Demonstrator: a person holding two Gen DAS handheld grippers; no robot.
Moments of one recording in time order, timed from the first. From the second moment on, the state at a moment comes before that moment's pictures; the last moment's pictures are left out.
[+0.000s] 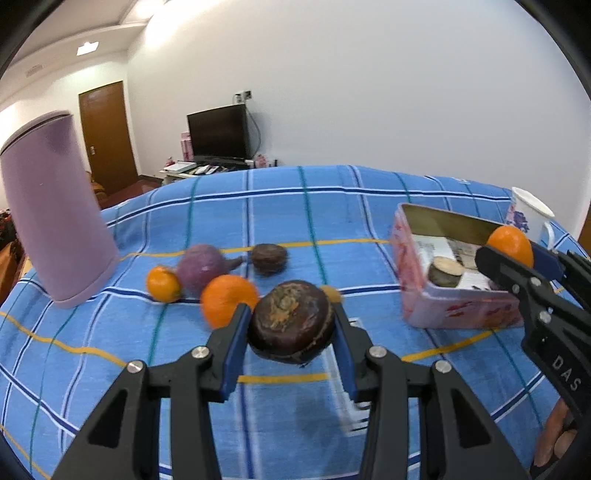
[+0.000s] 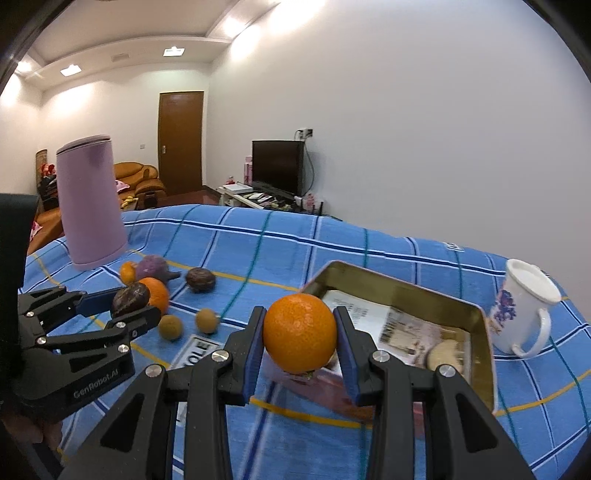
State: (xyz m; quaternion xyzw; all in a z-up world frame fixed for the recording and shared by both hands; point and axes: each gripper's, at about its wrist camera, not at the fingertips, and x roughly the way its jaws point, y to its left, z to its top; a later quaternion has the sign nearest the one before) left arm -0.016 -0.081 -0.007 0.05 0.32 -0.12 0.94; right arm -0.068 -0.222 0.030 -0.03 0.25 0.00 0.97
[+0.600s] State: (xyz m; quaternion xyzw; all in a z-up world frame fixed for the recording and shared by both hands) left arm -0.013 -0.143 -0.001 0.05 0.31 -0.17 0.94; right arm -0.070 -0.289 0.030 -0.03 0.25 -0.07 0.97
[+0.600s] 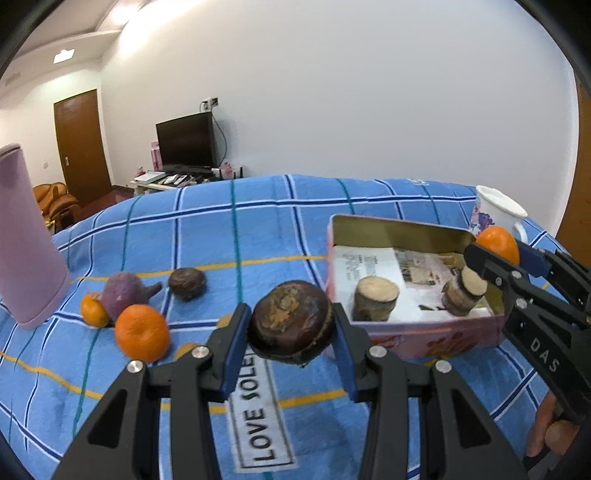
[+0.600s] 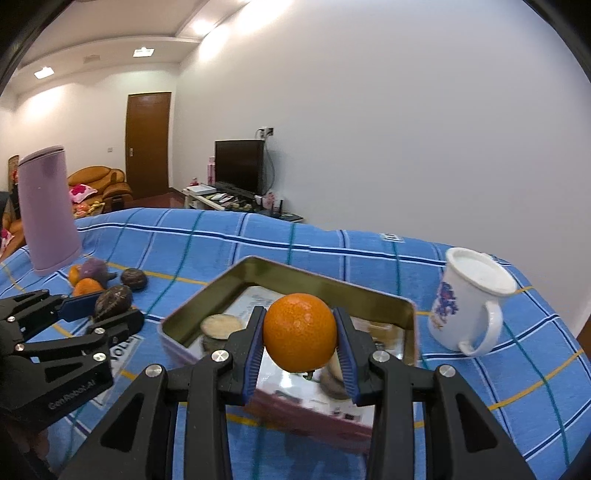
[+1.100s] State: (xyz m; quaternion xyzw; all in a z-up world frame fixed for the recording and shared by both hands) left arm 0.005 -0.199 0.009 0.06 0.28 -0.19 0.94; right arm -0.064 -0.366 0.034 0.01 0.25 -0.16 0.96
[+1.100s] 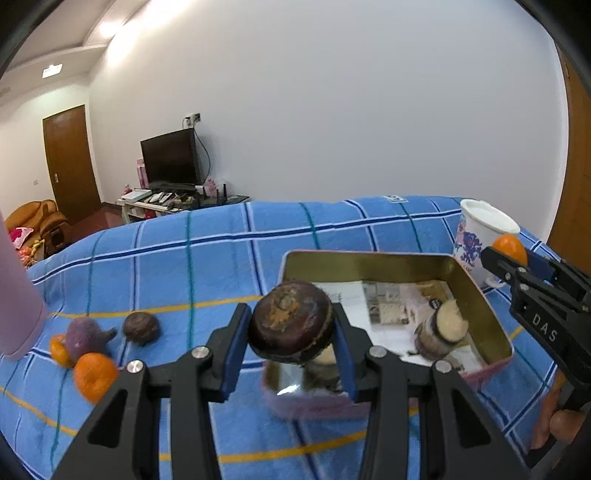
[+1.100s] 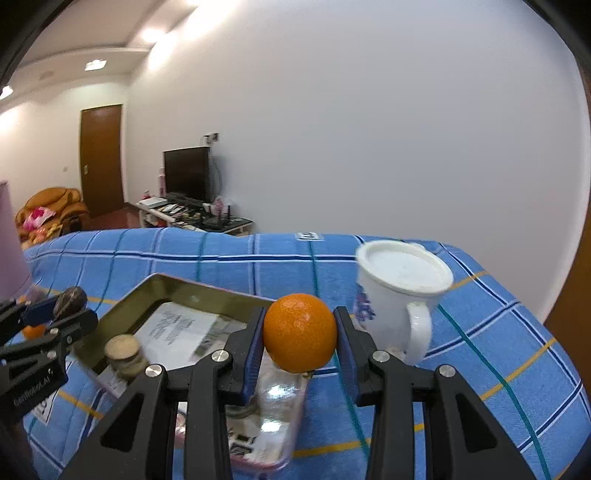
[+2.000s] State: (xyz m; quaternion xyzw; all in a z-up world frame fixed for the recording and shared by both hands) left arm 0.051 -0.252 -0.014 0.07 0.35 -0.21 0.91; right arm -0.001 -0.366 0.004 0.02 0.34 -0.09 0.94
